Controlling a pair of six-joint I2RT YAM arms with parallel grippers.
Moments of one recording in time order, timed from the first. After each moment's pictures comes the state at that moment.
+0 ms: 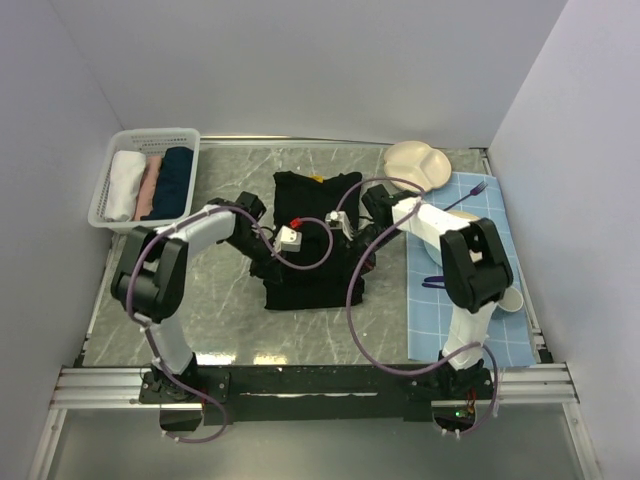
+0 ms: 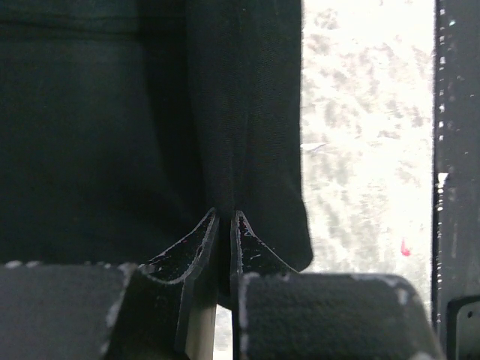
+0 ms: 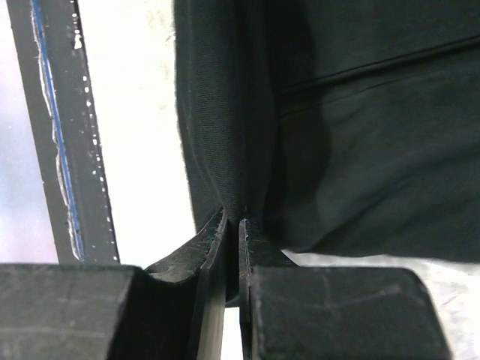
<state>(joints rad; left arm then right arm) -0.37 1.79 1.18 -0.88 0.84 1.10 0.40 1.87 1.29 -0.92 -0.86 -0.78</state>
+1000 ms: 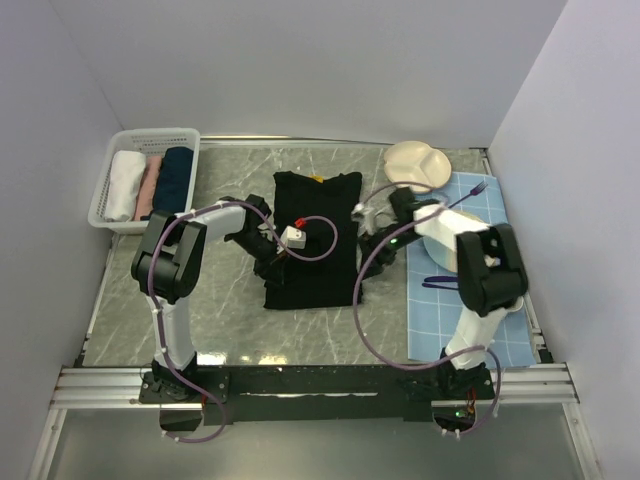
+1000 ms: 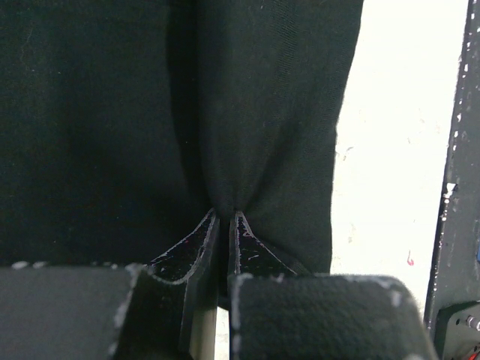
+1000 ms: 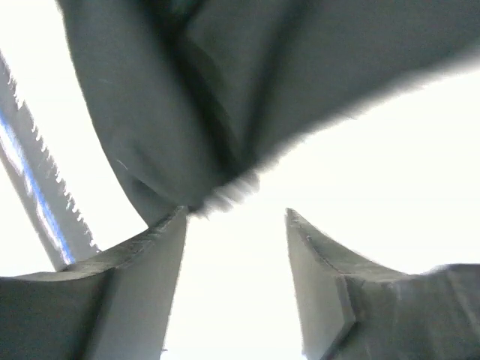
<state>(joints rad) -0.37 1.98 1.27 -0.90 0.81 1.03 0.25 1.81 1.14 -0.73 -0.77 -0.51</state>
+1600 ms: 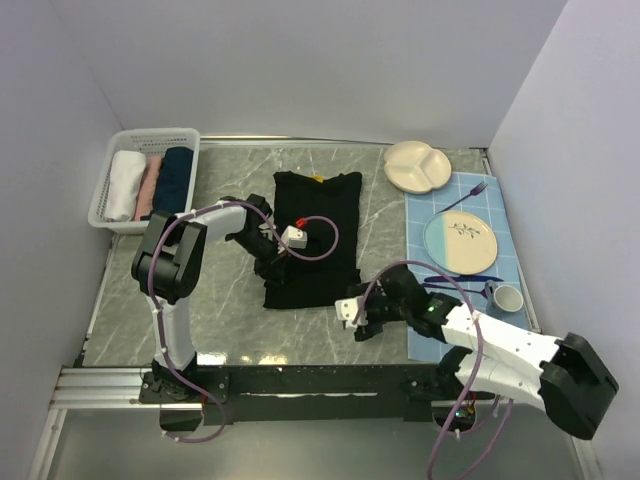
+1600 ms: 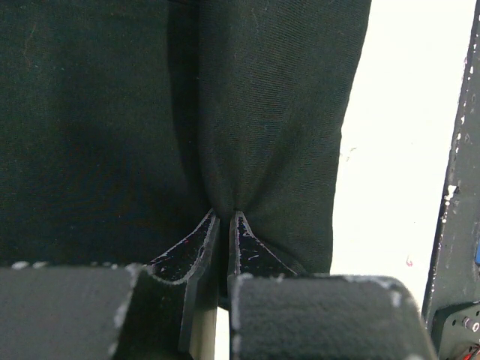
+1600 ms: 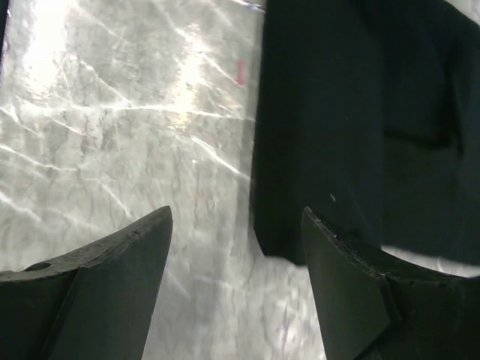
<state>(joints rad) -0.37 1.98 1.28 -0.90 0.79 1.00 0.76 0.98 0.42 -0.18 -0.44 -0.95</state>
